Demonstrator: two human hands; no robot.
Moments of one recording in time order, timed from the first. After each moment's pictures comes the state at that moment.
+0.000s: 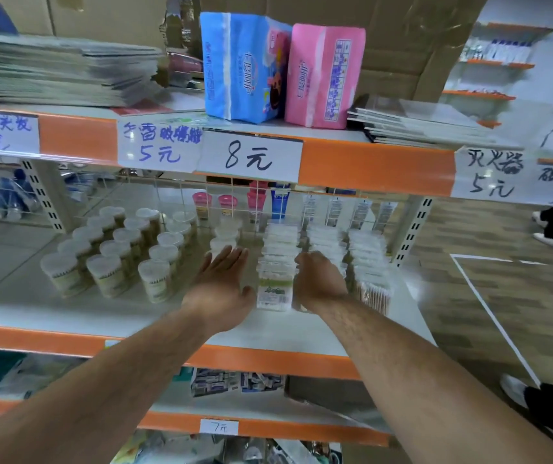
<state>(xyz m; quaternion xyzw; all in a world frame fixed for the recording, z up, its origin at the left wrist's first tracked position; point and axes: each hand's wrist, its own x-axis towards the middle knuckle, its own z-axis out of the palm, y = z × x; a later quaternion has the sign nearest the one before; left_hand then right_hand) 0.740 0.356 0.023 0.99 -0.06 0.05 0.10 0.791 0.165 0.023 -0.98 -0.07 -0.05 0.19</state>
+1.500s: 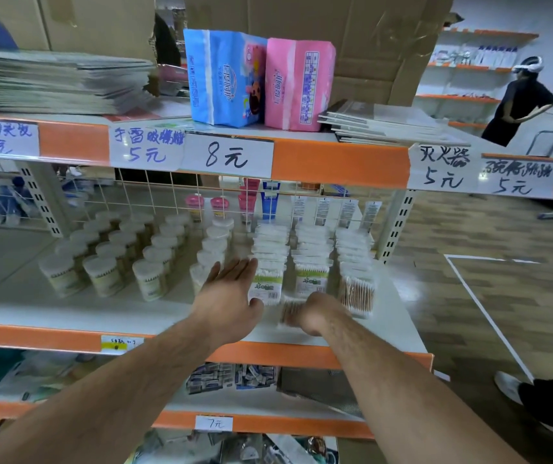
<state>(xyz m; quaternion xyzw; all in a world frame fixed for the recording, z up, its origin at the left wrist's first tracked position) 0.707 0.321 0.028 0.99 -0.10 0.07 0.09 0.754 0.137 -0.005 -0.97 0.09 0.17 0.15</state>
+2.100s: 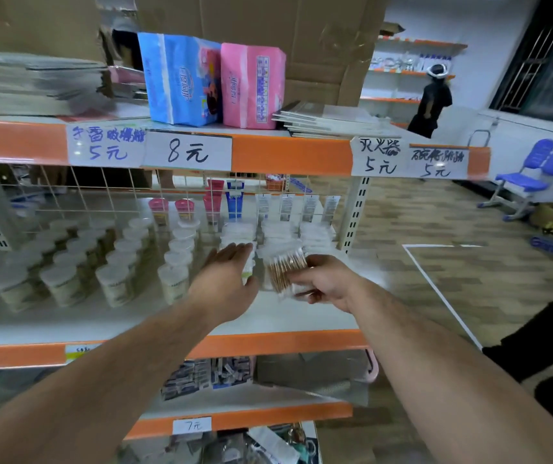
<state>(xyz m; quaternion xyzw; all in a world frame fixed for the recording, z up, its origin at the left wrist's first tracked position) 0.702 0.284 0.055 0.97 -0.12 0.11 0.19 0.722 0.078 0.065 -0.79 0.05 0.15 0.60</state>
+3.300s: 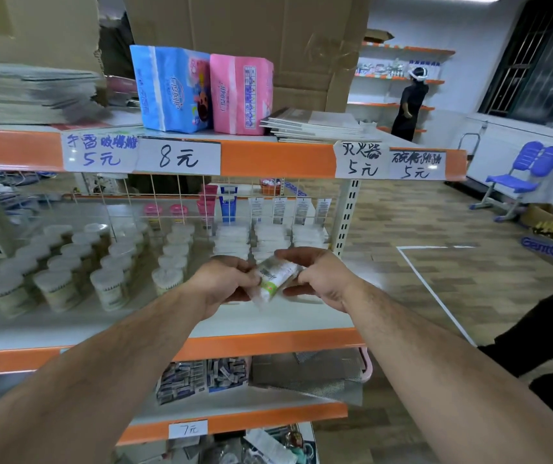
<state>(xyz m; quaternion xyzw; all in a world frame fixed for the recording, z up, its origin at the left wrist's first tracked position) 0.706 0.273 0.070 0.74 0.06 -0.14 0.65 0.714 0.075 0.071 -0.73 -0.02 0.12 0.67</state>
